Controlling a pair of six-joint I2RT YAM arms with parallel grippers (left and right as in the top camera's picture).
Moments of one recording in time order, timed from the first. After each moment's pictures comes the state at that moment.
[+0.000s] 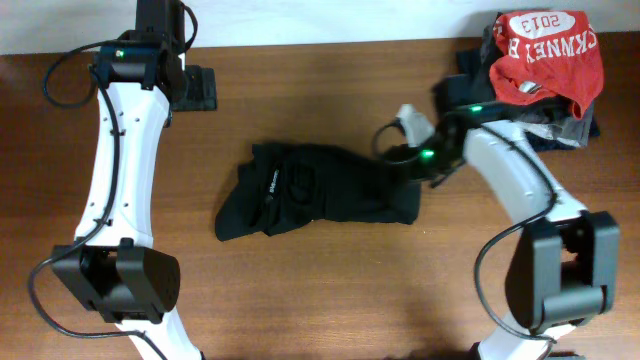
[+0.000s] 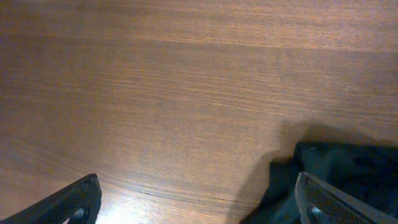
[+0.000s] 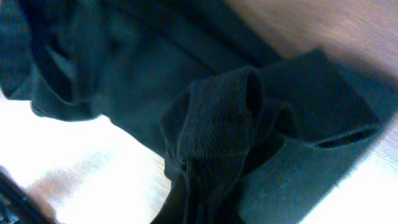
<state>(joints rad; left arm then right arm) -0.07 1.98 2.11 -1.24 -0.26 -0.10 0.15 1.85 1.43 -0.96 -0.46 -0.11</state>
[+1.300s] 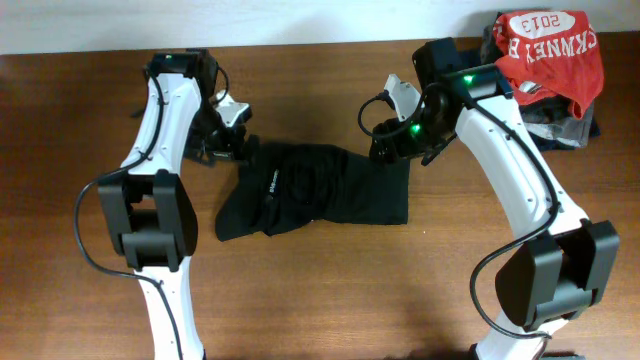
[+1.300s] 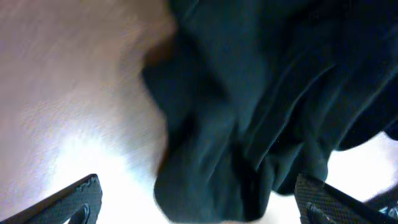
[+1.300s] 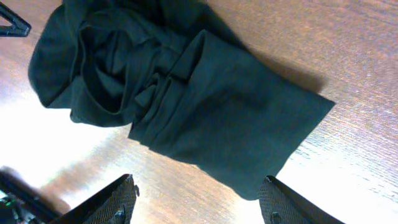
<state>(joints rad) -0.07 2.32 2.12 -1.52 0.23 0.28 0.22 1.88 1.76 -1.22 -0.36 -0.06</state>
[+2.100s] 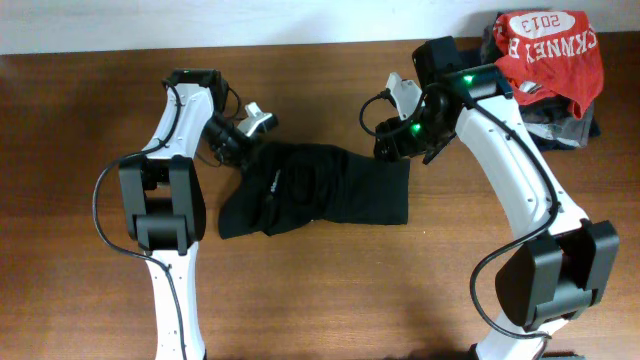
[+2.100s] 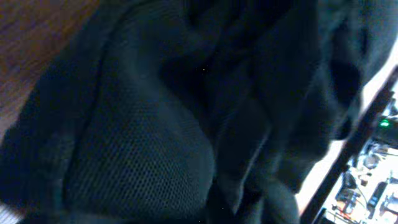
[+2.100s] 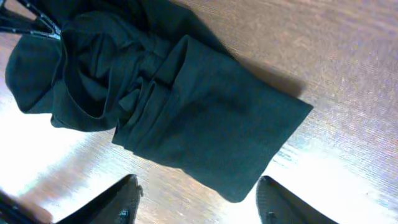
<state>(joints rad) -0.07 2.49 2.12 -1.48 0.59 0.56 0.22 1.88 1.76 -1.20 -0.30 -0.07</state>
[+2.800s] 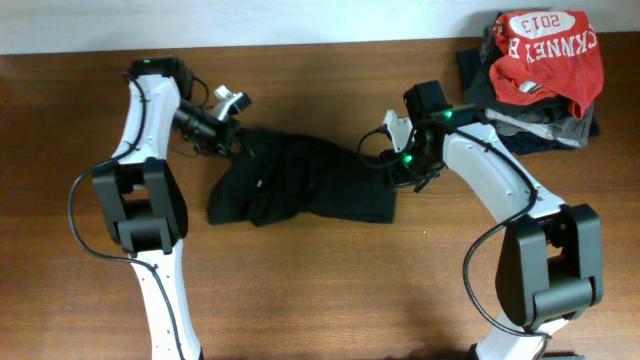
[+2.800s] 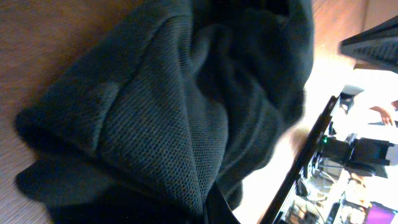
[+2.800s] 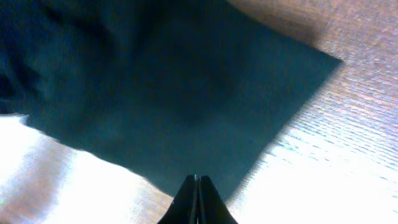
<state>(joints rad) 0.04 2.49 2.26 -1.62 0.73 0.56 0.22 1.88 1.41 -0.92 -0.32 0.00</state>
